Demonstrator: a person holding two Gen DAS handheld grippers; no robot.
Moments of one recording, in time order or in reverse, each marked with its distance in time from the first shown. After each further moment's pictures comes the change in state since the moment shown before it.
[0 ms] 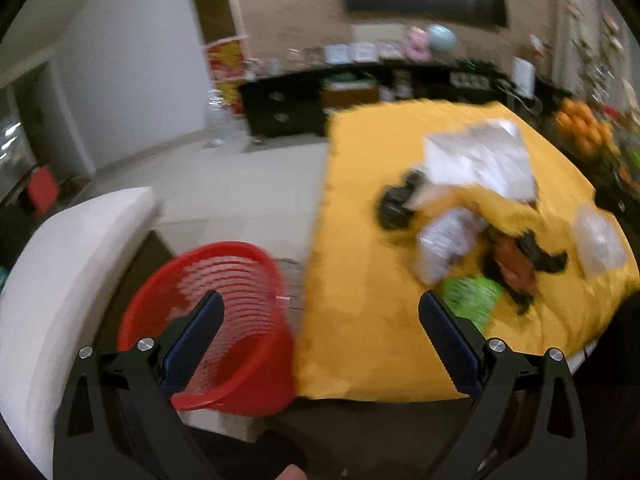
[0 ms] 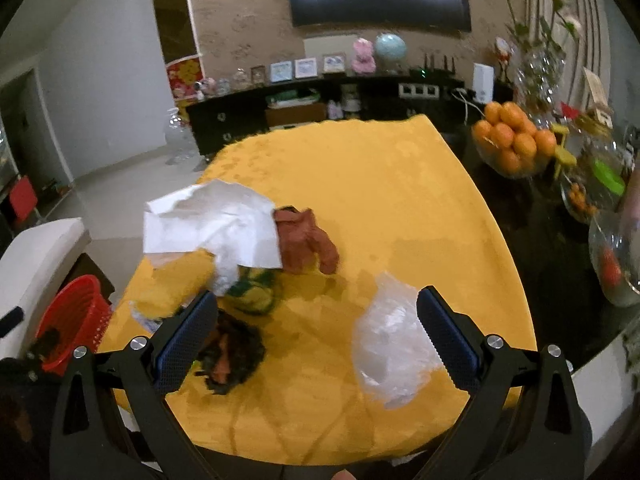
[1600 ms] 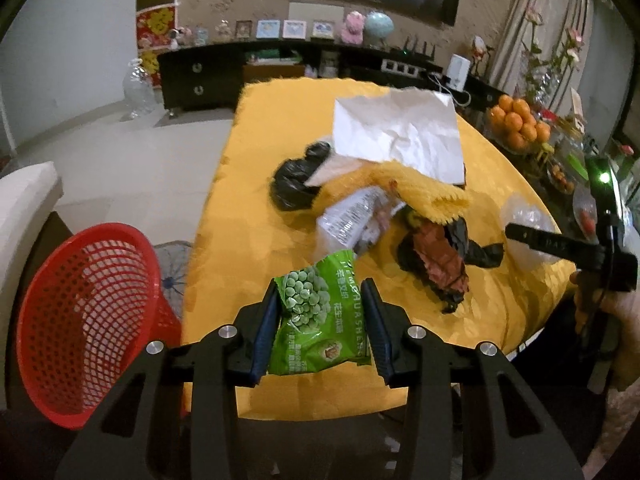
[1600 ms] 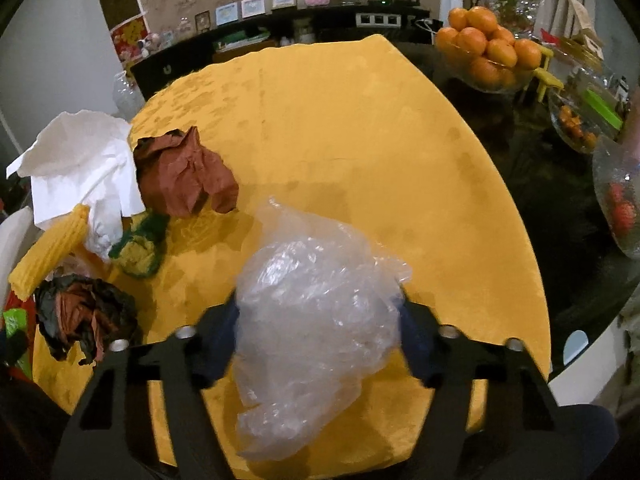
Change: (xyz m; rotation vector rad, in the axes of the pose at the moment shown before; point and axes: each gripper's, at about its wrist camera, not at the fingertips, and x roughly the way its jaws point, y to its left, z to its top) left arm 0.028 -0.014 0.008 -0.048 0.058 -0.314; right arm 0.074 -0.057 -0.019 0.055 0.205 -0.108
